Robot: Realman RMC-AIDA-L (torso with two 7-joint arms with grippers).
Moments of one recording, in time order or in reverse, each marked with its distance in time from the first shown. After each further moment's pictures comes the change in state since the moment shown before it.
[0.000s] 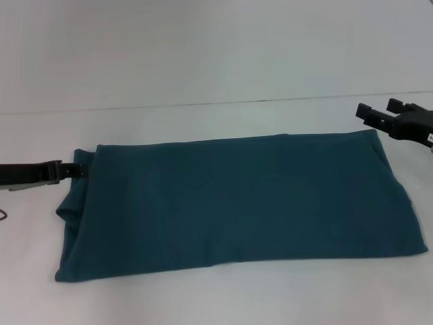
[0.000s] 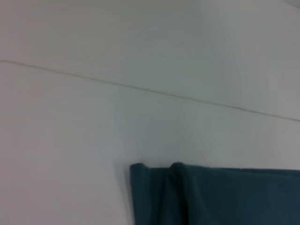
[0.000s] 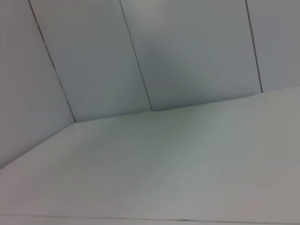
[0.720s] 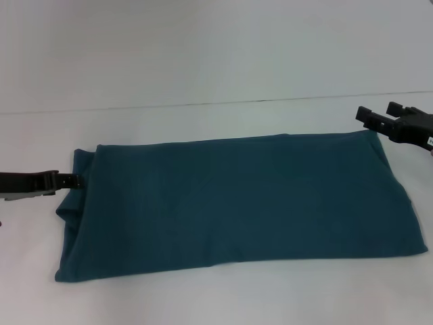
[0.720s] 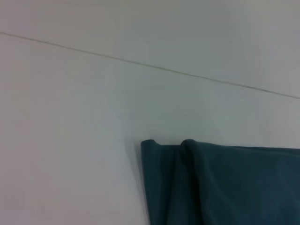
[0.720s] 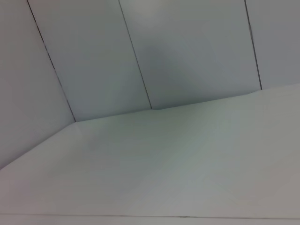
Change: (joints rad) left arm -0.001 0.008 -0.006 0.000 0.049 0.038 -0.019; right arm -0.004 0.000 0.003 0.012 0.004 -0.002 -0.005
